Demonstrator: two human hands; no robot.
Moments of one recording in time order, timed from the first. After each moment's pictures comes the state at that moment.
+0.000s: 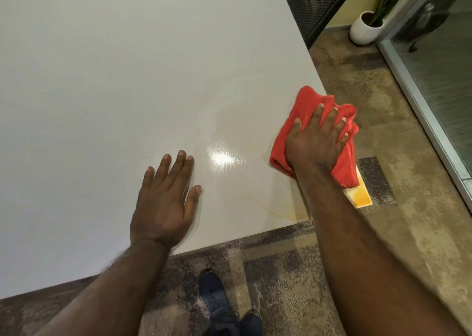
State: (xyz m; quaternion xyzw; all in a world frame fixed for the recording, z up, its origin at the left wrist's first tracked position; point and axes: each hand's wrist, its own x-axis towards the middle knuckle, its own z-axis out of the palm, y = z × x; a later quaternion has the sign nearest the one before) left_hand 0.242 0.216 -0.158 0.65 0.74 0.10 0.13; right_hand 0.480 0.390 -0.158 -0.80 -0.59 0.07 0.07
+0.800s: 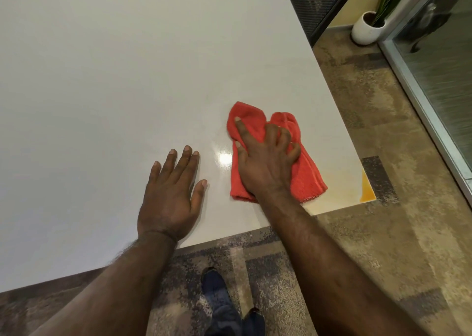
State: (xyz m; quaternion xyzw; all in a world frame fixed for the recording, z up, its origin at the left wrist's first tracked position) left_hand 0.239 0.217 -0.161 0.66 0.74 0.09 0.12; right_hand 0.406 0.321 -0.149 -0.65 -0.76 0.07 0.06
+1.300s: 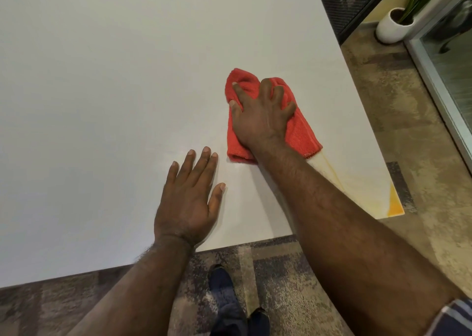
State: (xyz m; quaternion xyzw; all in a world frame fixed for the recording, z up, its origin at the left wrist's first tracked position) left_hand 0.240 0.216 -0.160 0.65 0.74 0.09 0.12; right_hand 0.342 0.405 -0.150 -0.62 -0.78 0.04 0.04
